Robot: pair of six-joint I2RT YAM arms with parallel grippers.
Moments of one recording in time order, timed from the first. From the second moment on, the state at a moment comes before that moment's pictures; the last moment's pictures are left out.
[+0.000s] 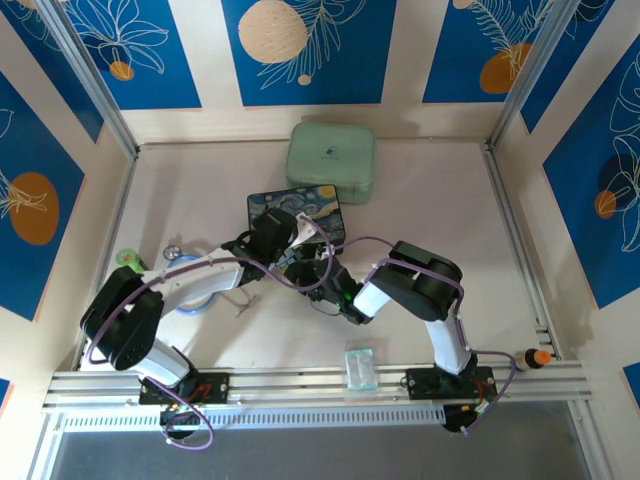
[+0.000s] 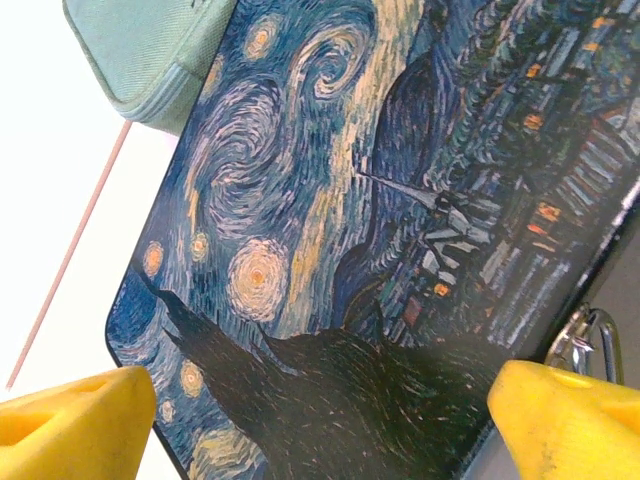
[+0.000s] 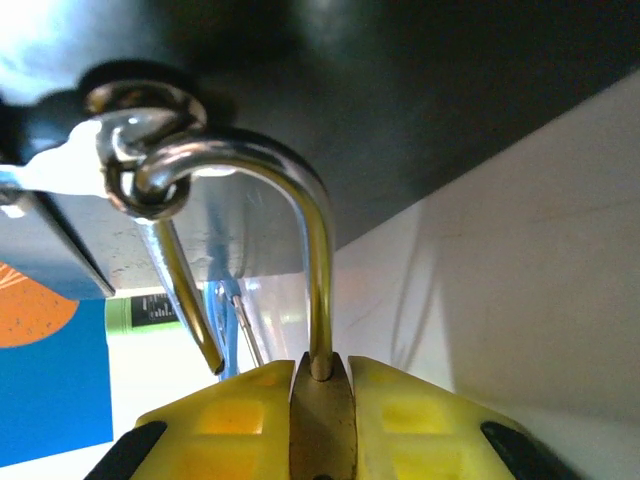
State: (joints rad) left arm -0.73 1.53 0.91 -0.14 -0.40 0.50; right arm 0.91 2.03 0.67 1.00 -0.01 1.42
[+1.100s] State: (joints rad) left arm -0.71 1.57 0.88 -0.24 -0.40 0.53; right arm 0.83 2.07 0.63 1.15 0.06 1.49
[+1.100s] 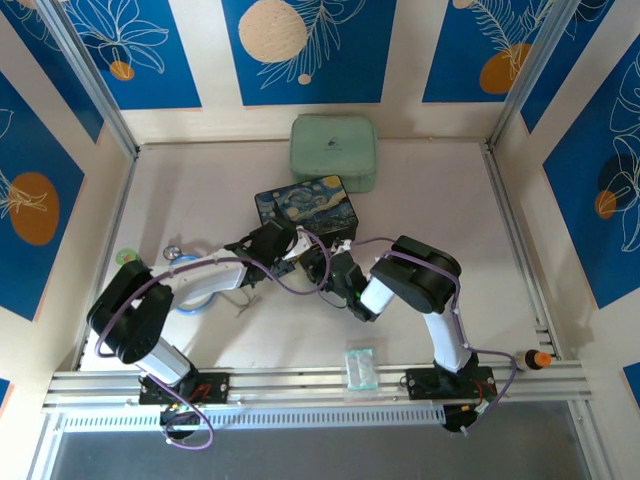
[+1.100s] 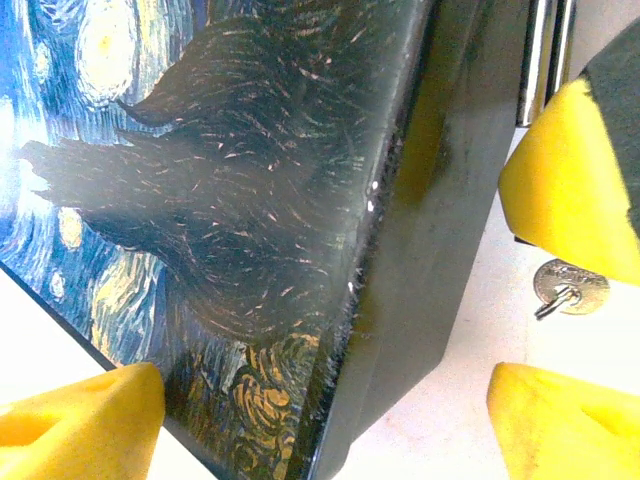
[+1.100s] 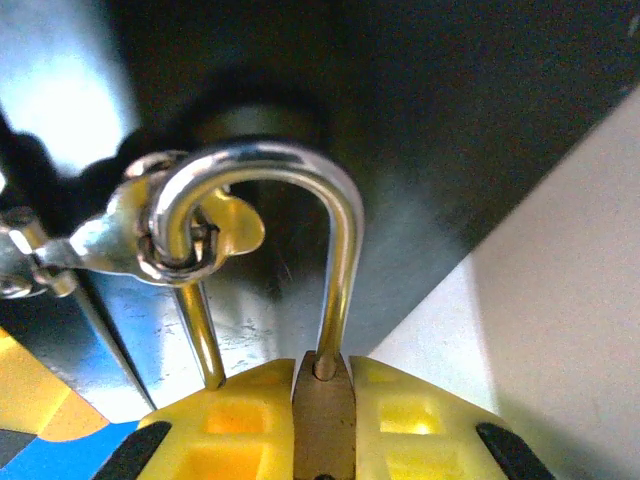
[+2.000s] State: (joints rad) left arm -0.70 1.60 0.90 -0.23 -0.46 0.53; right arm 0.80 2.07 0.61 1.21 0.16 1.55
